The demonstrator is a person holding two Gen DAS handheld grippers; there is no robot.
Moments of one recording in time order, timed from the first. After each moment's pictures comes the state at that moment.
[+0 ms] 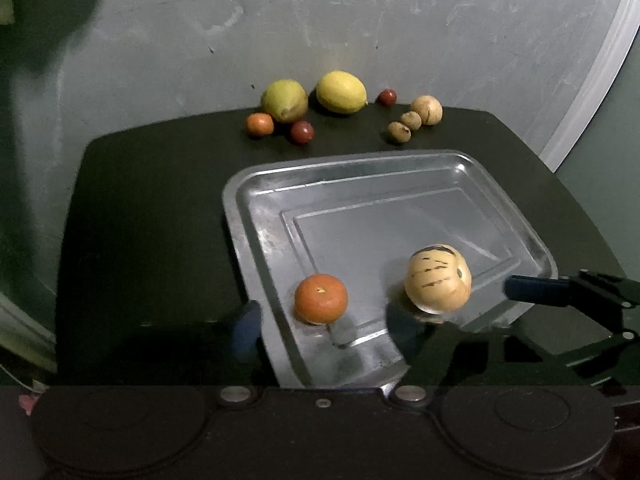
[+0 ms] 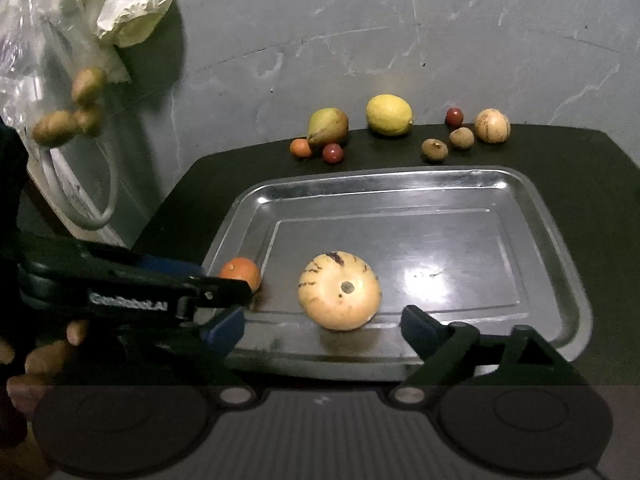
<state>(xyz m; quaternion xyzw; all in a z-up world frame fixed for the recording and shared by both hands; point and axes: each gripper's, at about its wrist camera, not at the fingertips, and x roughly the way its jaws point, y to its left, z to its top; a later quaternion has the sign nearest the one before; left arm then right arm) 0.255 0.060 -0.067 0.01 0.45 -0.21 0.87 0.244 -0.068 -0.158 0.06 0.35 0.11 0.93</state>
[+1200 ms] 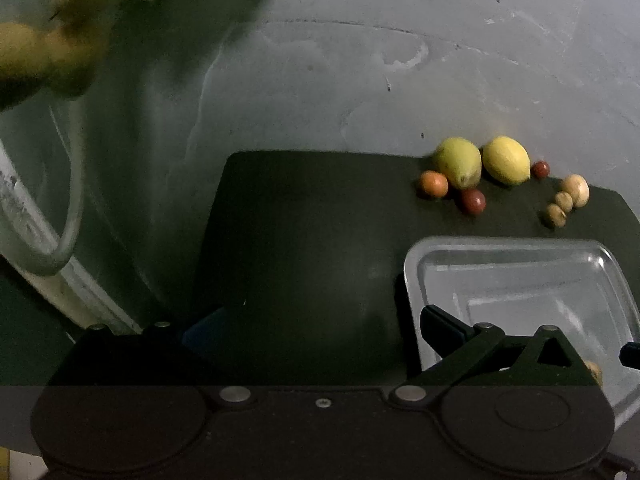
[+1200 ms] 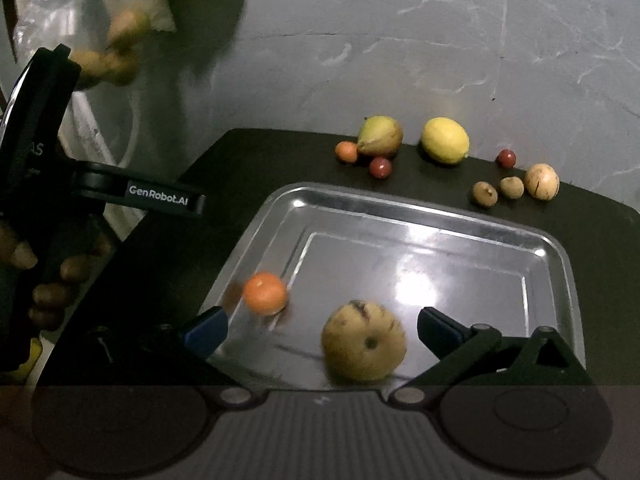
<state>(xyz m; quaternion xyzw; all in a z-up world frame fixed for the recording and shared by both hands) 0.314 0.112 -0.064 -0.02 0.43 -0.03 0.90 0.284 -0.032 -0.132 -0.04 0.37 0.15 0.92</state>
